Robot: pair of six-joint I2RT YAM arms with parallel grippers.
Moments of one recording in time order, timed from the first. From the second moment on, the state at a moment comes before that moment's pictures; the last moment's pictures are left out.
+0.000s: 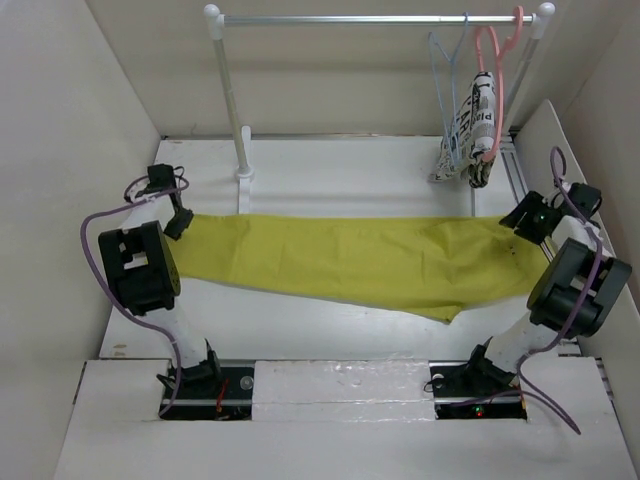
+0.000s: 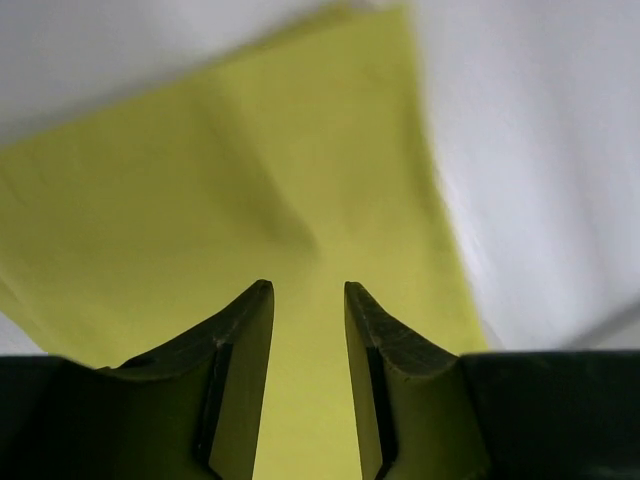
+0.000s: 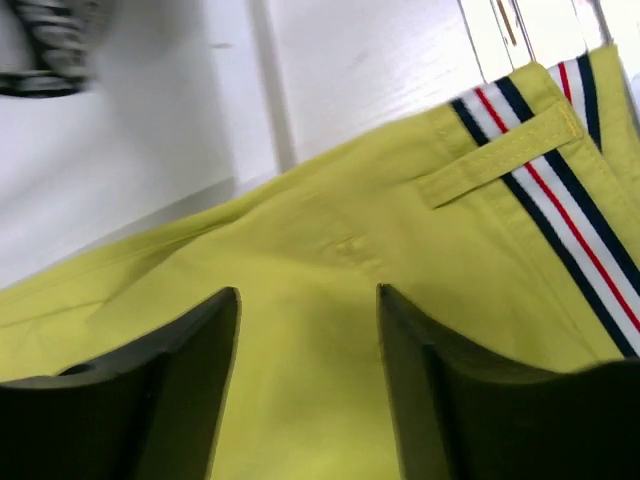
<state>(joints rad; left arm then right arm) 0.25 1.82 1.24 -0.54 -0.28 -0.82 -0.58 1.69 1.09 -0.29 -0.47 0.14</state>
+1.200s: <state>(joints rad) -0.62 1.67 1.12 -0.38 -0.09 -0.70 -1.01 1.51 0.56 0.13 -0.59 0.22</state>
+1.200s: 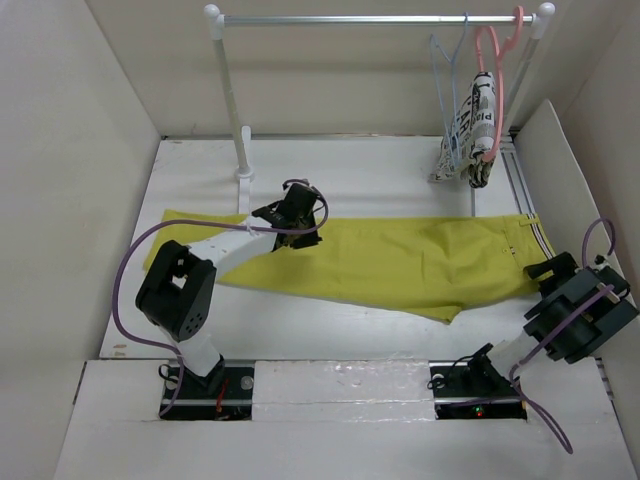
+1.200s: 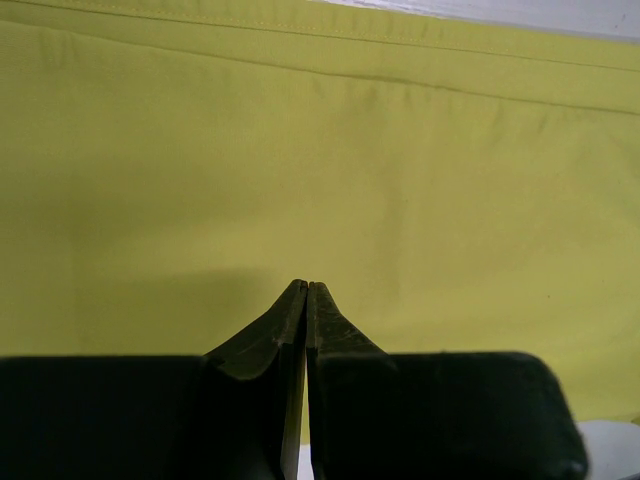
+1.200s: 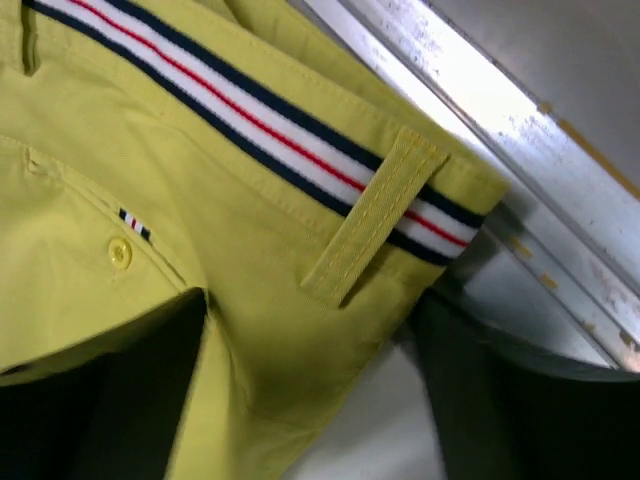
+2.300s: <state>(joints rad) -0.87 1.79 1.10 -0.37 -0.16 -0.67 -0.49 0.94 1.13 -0.73 -0.42 0.01</state>
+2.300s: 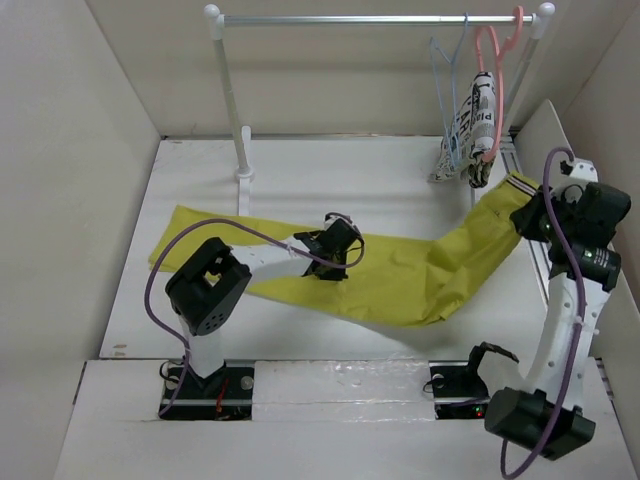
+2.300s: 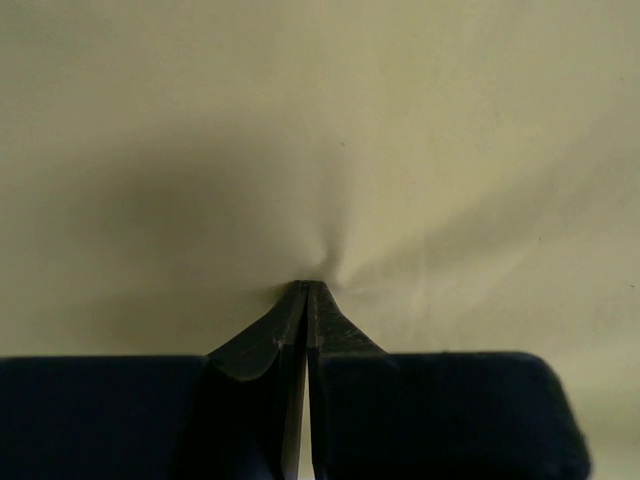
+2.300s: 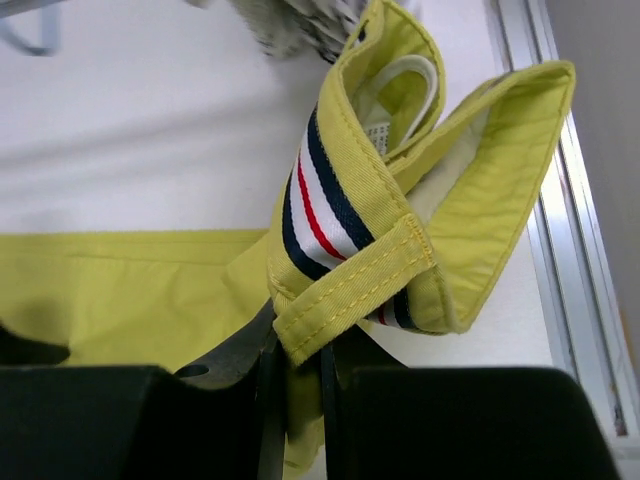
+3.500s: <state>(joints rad) -0.73 1.53 1.20 -0.34 0.03 -0.79 0.10 0.98 1.58 -0.68 -0.36 0.15</state>
